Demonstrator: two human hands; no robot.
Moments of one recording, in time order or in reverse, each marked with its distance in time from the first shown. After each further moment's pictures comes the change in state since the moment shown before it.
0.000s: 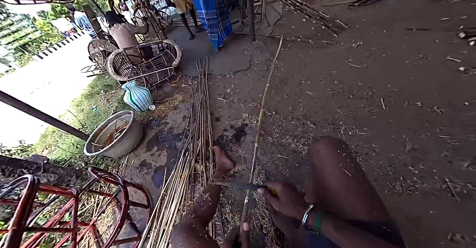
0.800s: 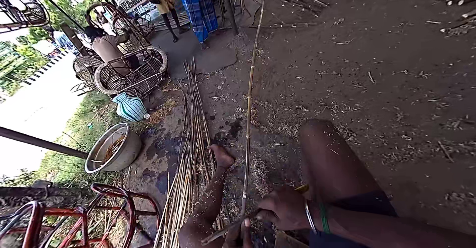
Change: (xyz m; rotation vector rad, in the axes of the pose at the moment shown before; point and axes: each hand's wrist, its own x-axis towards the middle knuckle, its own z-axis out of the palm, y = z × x) left_hand -0.006 -0.011 -0.005 -0.112 0.104 0.132; right_hand -0.027 -0.035 -0.002 -0.233 -0.258 -0.174
